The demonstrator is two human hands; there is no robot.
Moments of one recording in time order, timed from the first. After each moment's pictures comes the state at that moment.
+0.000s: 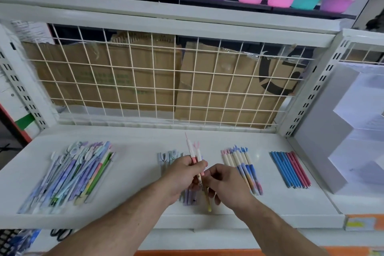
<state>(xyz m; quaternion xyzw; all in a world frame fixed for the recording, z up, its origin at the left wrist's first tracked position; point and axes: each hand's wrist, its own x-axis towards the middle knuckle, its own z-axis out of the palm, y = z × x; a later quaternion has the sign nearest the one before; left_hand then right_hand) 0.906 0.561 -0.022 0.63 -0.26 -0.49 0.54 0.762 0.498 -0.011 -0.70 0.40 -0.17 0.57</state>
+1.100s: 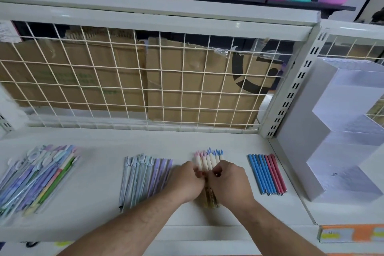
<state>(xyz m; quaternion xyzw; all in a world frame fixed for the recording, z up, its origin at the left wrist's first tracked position) 0.838 0.480 -0.049 0.82 -0.37 -0.30 0.31 0.713 0.414 -0.024 -0.80 0.51 -0.16 0.29</state>
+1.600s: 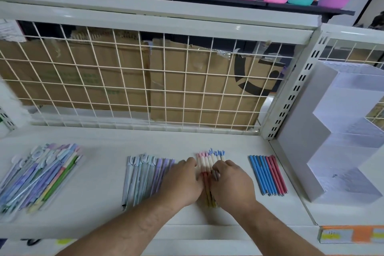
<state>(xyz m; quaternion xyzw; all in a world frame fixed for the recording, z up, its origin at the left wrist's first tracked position) 0.842 0.495 -0.044 0.84 -0.47 -0.16 0.24 0.710 0.421 -0.025 -0.88 0.43 -0.15 0.10</state>
